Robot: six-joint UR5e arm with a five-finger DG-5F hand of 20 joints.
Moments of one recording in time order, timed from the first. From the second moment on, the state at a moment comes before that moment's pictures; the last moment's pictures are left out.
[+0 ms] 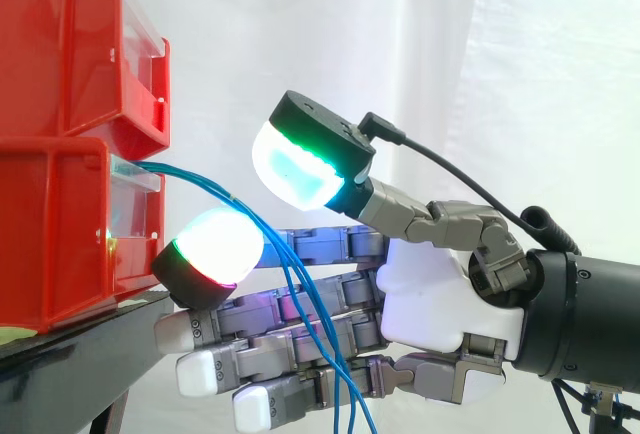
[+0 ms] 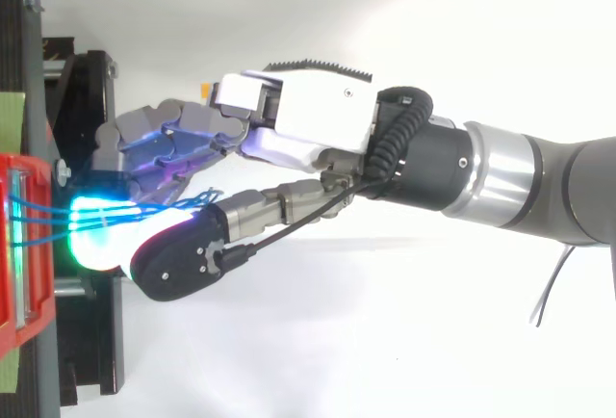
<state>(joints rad) 0.15 -2.42 -1.19 -2.47 -1.27 -0.05</state>
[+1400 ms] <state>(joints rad) 0.14 -2.42 -1.19 -2.47 -1.27 -0.08</state>
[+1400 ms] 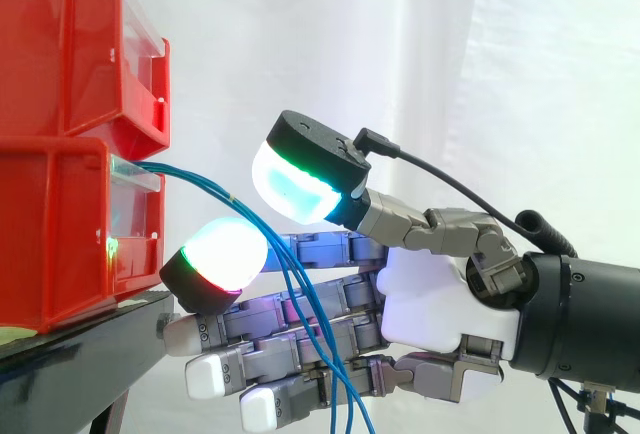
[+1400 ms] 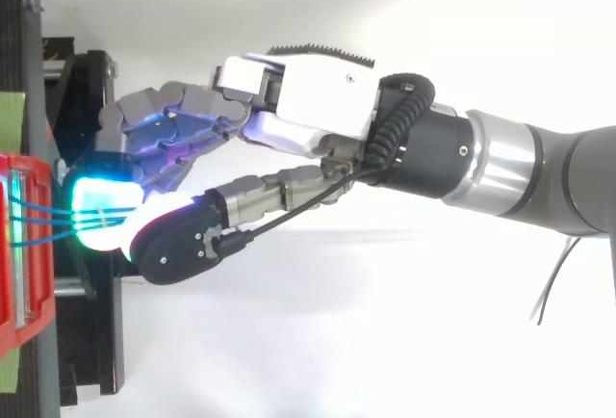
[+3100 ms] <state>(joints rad) 0.14 -2.42 -1.16 -2.50 -1.28 -0.08</state>
